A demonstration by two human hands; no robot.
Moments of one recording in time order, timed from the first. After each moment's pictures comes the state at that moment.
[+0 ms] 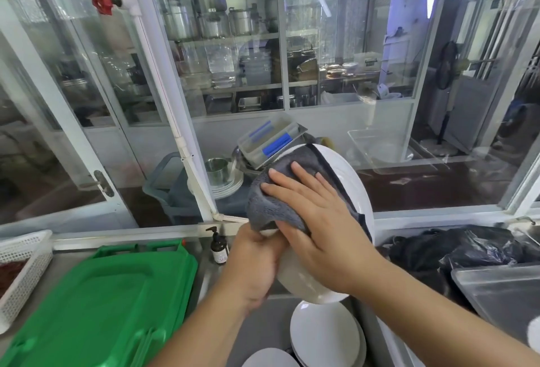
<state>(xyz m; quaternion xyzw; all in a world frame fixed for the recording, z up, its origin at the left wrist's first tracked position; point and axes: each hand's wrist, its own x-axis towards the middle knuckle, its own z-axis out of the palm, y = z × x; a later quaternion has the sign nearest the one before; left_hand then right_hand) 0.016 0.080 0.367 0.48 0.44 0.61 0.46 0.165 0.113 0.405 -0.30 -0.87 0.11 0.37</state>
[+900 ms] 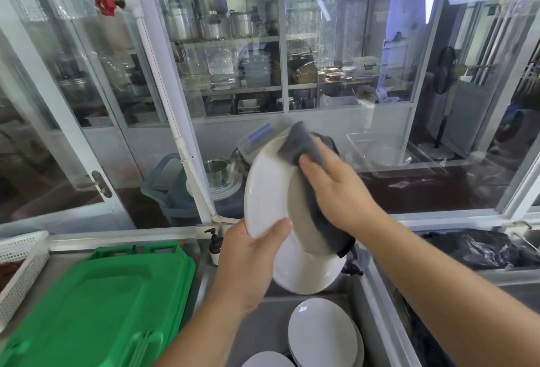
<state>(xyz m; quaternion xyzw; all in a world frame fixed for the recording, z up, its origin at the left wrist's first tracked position) 0.006 0.080 0.356 0.48 0.47 0.63 0.38 0.167 0.162 0.437 -0.36 -0.75 0.29 0.47</state>
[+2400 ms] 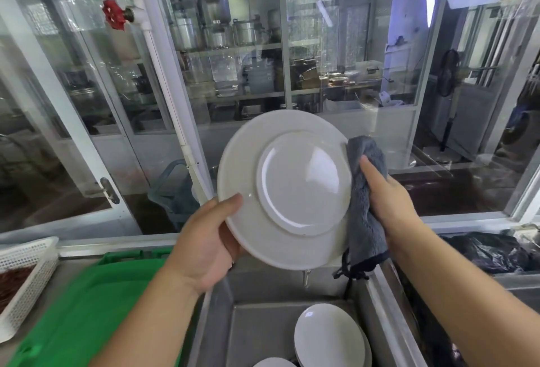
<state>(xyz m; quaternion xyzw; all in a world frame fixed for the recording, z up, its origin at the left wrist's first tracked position) -0.041 0.066 0.423 0.36 0.38 0.64 0.57 0.216 0.172 0.417 -0.48 -0.41 0.54 0.57</state>
